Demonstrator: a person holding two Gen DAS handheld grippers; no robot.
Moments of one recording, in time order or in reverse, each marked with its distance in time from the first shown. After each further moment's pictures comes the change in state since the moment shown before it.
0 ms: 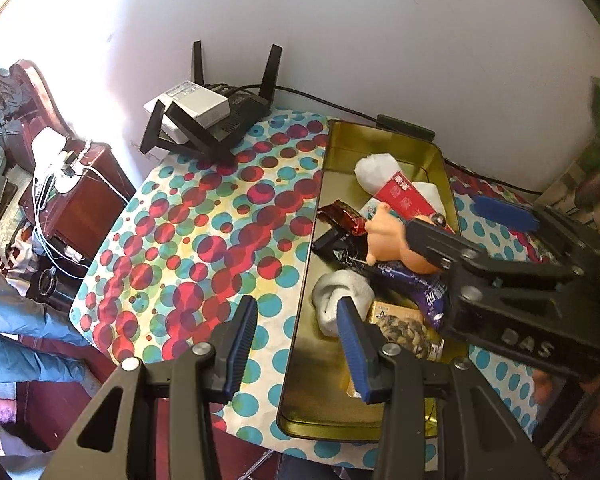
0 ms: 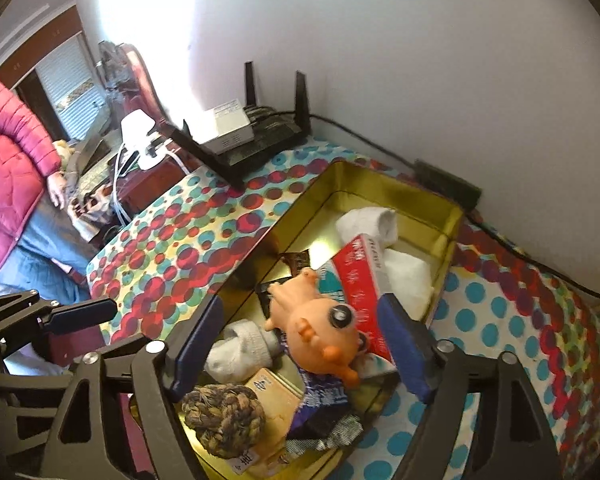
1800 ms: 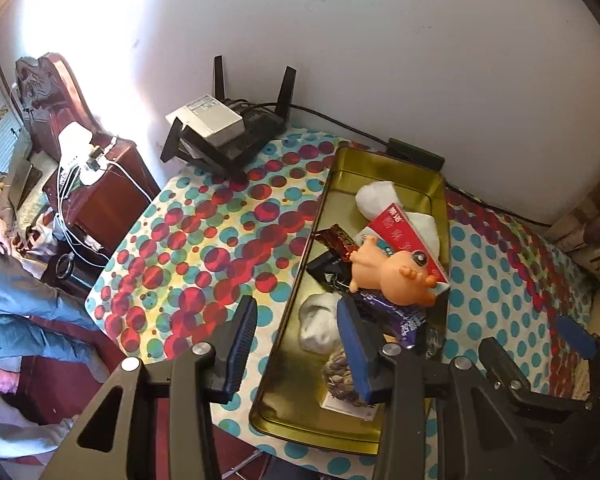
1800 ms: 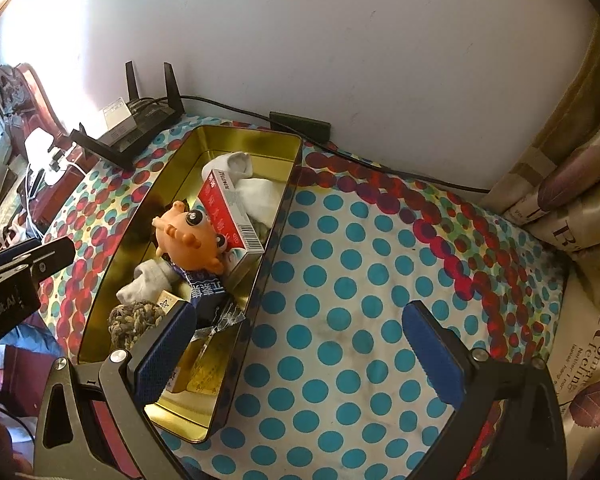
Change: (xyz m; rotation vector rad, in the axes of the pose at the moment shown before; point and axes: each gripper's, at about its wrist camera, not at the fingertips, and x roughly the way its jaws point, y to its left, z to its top) left arm -0.022 -0.025 0.018 -0.077 -0.017 0.074; right arm -0.065 -0.039 -0.045 0.222 0.107 -0.342
